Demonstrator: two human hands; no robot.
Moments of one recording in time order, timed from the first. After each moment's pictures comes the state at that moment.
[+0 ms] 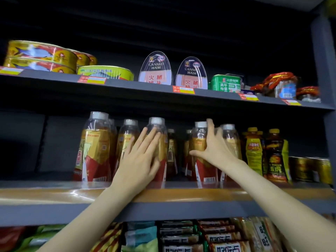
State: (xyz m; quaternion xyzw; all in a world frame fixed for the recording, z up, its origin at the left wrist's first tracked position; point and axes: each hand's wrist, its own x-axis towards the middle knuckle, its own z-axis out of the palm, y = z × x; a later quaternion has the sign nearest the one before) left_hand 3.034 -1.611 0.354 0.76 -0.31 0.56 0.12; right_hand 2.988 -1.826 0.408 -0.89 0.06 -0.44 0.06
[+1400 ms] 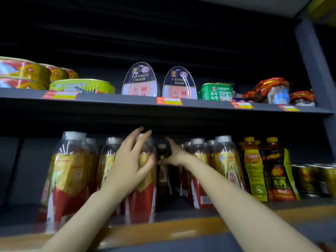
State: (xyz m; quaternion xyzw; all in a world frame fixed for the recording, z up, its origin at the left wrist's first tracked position) left_hand 3.063 -1.626 0.403 0.69 -0.38 0.56 0.26; right_hand 3.107 -1.802 0.449 -0.91 -0.08 -0.28 0.29
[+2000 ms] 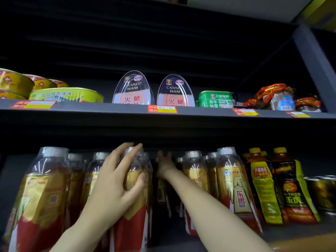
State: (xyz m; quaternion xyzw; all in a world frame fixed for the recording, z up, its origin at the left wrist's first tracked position) left_hand 3.074 -1.623 0.397 0.64 -0.39 0.61 0.26; right_hand 3.171 -1.791 0.463 -0.93 -0.01 -0.28 0.23
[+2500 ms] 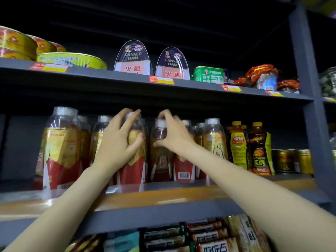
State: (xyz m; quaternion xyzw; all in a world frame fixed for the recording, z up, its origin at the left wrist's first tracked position) left_hand 3.062 -1.624 0.397 0.68 -0.35 0.58 0.26; right_hand 3.008 -1.785 0.427 -0.86 -0.14 -0.45 0.20
